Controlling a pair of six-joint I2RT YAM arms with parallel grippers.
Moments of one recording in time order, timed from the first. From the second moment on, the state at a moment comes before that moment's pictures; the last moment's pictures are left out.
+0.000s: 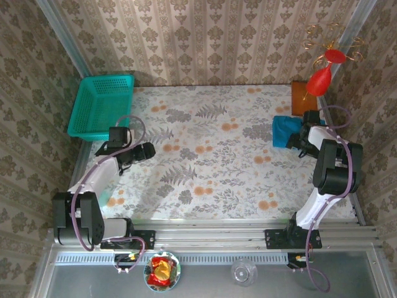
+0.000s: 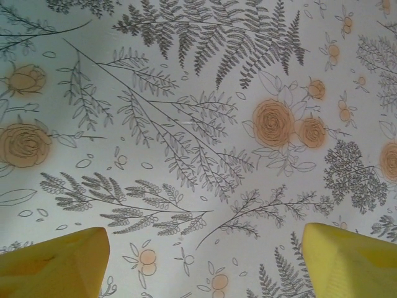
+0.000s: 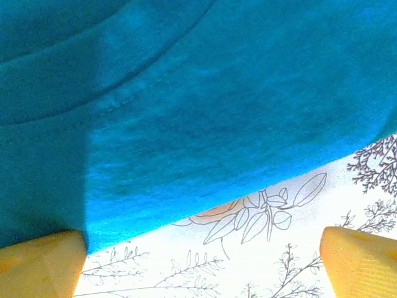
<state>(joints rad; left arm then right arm) -0.07 1.30 0.77 -0.43 0.23 -0.30 -0.27 1.79 1.10 -0.56 0.21 0.27</state>
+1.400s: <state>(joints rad) -0.07 1.10 0.65 -0.29 -0.03 -0.28 -0.25 1.41 0.76 -0.22 0.09 0.26</state>
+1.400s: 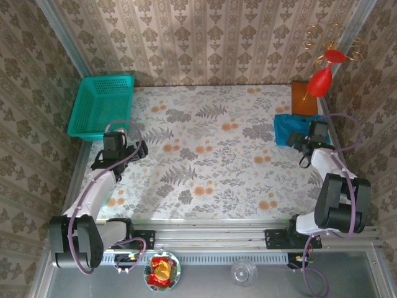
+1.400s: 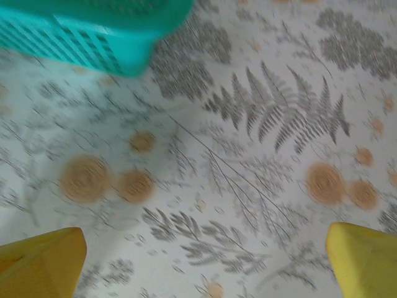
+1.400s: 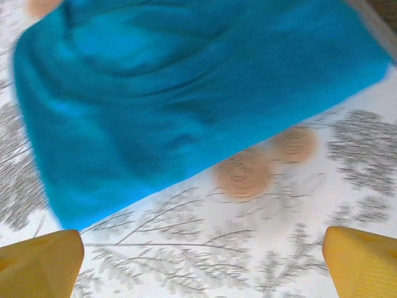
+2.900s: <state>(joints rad) 0.00 1.56 0.37 0.82 0.09 0.10 0.01 1.53 0.40 0.74 0.06 0.06</state>
